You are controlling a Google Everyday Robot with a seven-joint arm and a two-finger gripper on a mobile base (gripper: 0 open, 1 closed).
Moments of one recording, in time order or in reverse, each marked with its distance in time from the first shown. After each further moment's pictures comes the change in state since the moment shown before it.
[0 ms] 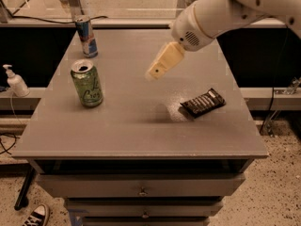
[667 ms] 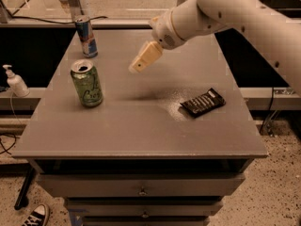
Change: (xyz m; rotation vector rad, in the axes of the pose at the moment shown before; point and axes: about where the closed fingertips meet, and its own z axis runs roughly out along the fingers) arm -0.027 -0.047 0.075 -0.007 -0.149 -0.088
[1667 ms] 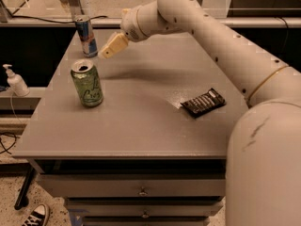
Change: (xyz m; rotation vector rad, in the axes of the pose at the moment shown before) arm -0.058 -0.053 0.107 0.040 -0.185 -0.033
